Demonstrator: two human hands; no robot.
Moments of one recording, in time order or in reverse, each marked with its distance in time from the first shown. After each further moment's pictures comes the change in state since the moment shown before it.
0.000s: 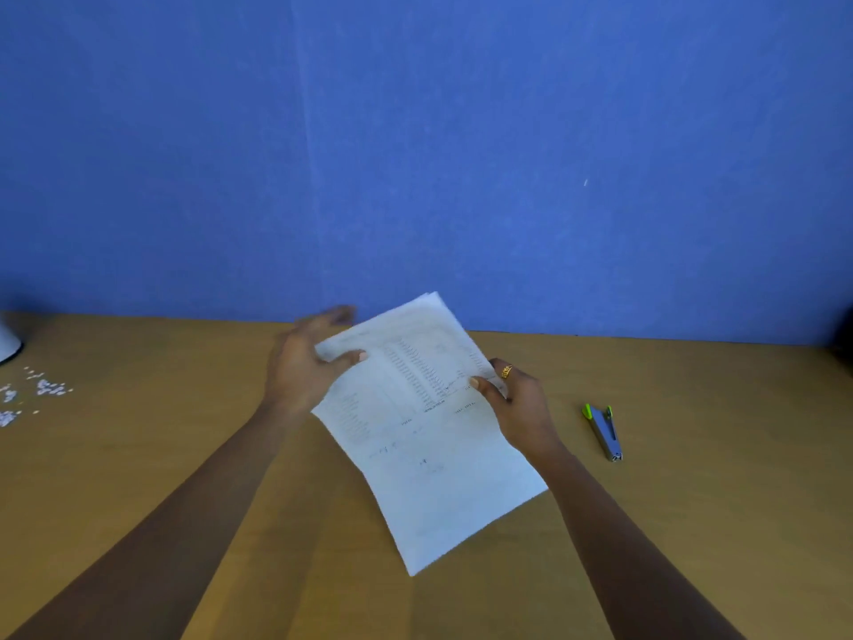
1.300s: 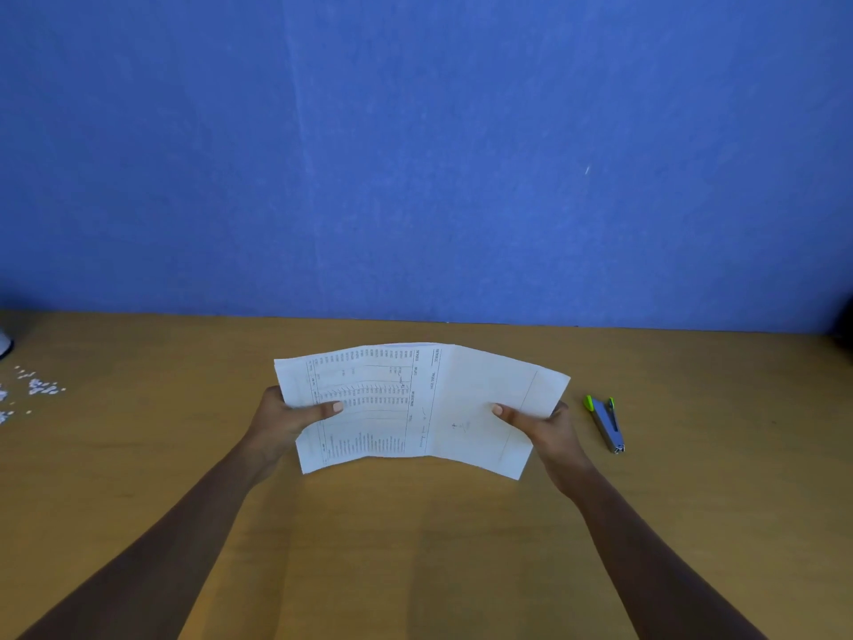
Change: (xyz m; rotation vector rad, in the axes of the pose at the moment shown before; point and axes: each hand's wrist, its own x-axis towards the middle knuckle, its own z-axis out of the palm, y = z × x) left_hand -0.035 -0.058 0.003 -0.547 -0.216 -0.430; right_hand -0.027 0.035 -0.013 0.640 0.028 0.317
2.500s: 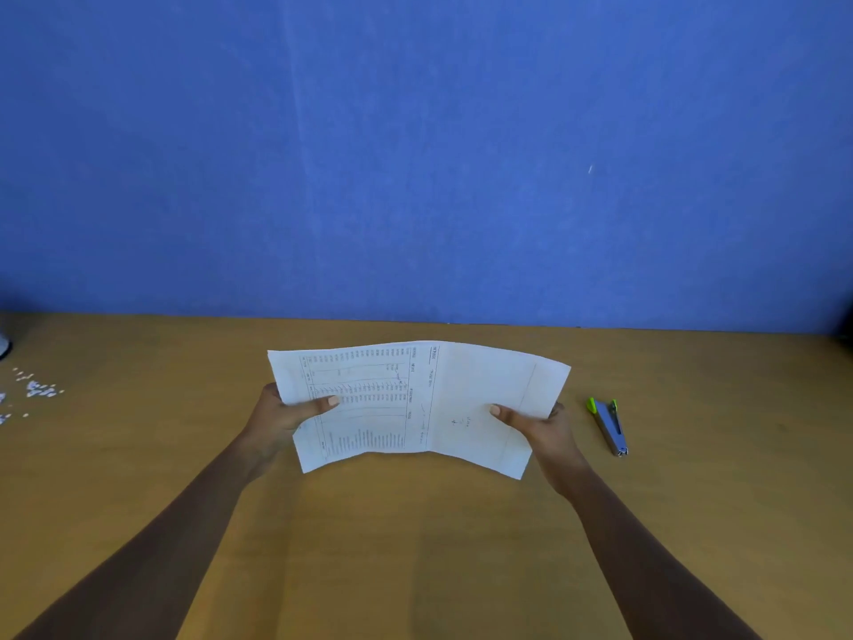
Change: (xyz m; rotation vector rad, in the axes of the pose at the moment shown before) left_hand 0.009 0.002 -0.003 -0.006 -0.060 0.037; right_hand 0.010 0.007 0.002 0.034 -0.021 -0.008
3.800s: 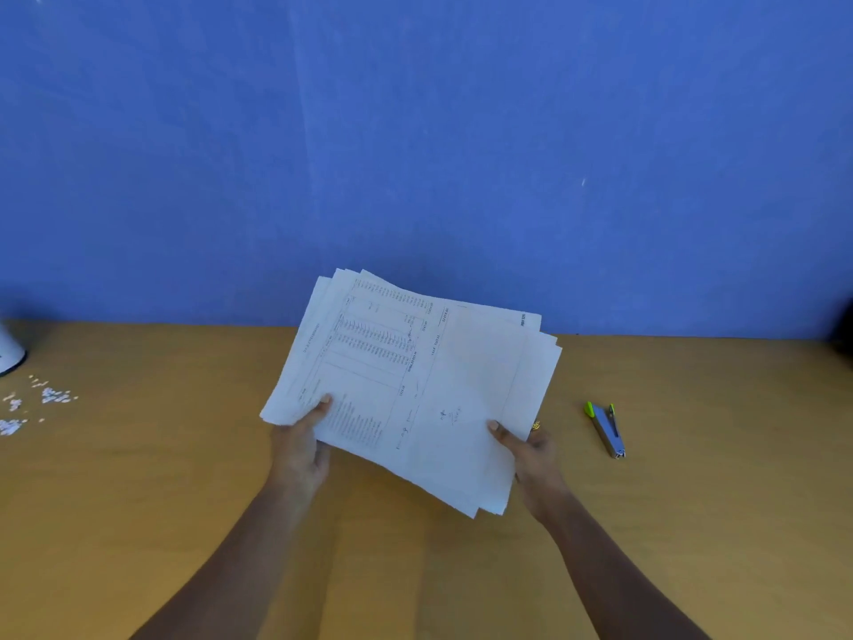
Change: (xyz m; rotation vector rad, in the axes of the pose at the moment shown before) left_hand -0.016 -0.012 0.037 -0.623 0.380 -0.110; right_hand -0.018 0.024 0.015 0.104 0.111 0.141
